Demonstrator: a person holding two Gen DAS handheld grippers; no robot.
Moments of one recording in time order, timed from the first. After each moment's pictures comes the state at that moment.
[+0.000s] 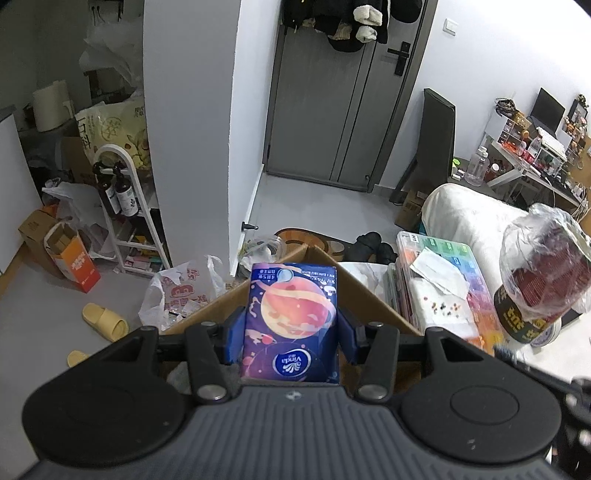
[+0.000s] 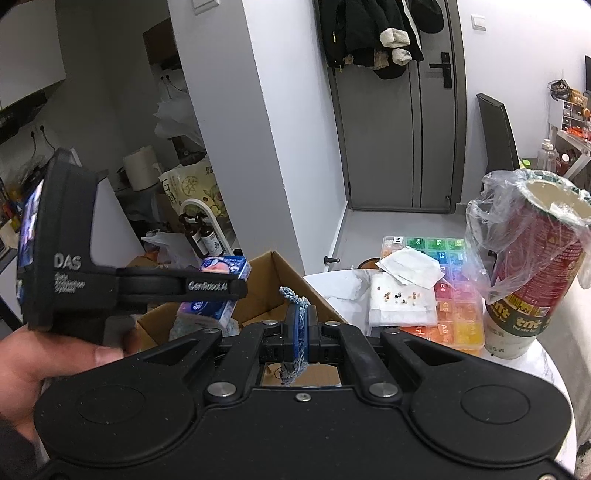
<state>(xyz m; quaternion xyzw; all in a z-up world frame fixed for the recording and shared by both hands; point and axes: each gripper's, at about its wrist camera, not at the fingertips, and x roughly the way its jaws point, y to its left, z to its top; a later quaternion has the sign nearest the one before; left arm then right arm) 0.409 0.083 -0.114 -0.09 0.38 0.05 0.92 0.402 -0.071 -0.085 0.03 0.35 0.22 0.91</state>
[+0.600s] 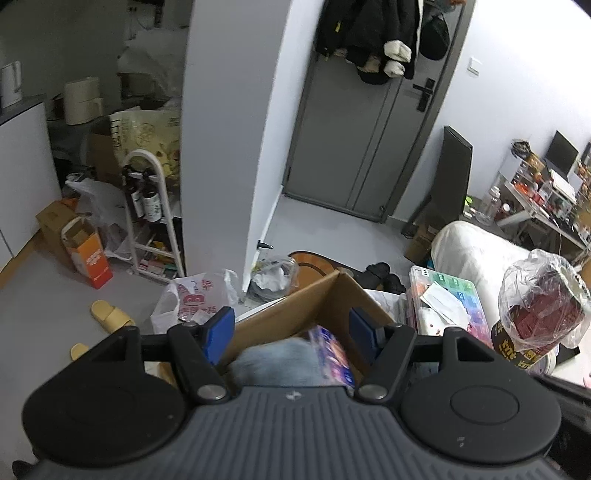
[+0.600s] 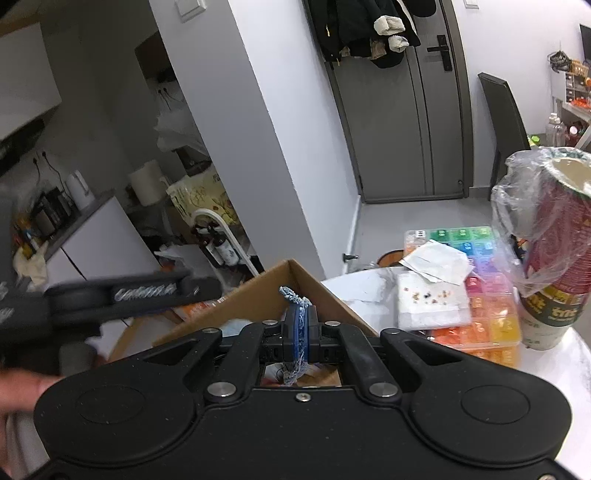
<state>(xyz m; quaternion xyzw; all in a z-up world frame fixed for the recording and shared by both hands) 0.372 0.110 -0.085 -0.13 0.34 0.08 0.93 0.423 -0.063 -0.091 0.10 0.35 0.24 0.90</state>
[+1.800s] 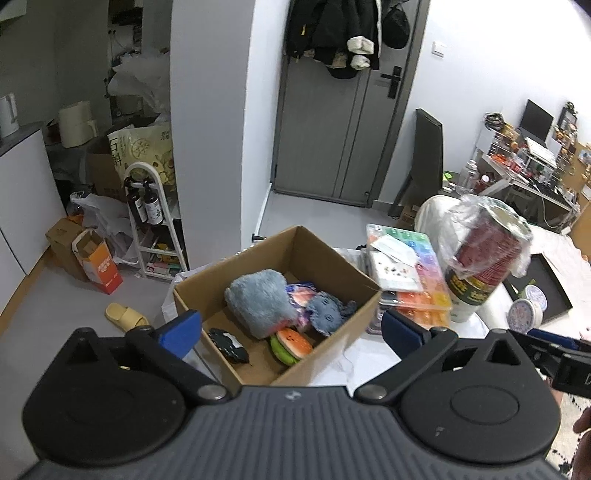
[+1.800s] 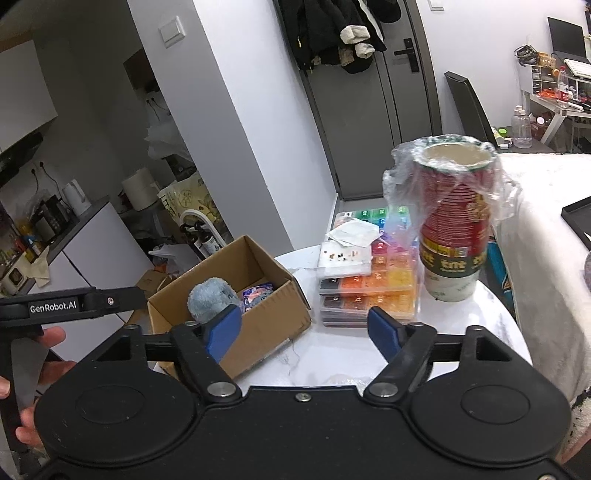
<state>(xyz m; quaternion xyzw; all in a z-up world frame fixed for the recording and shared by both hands) 0.275 0.044 -0.049 -0.08 0.35 0.06 0.93 0.345 -0.181 -0.065 0.10 0.36 0.22 0.90</state>
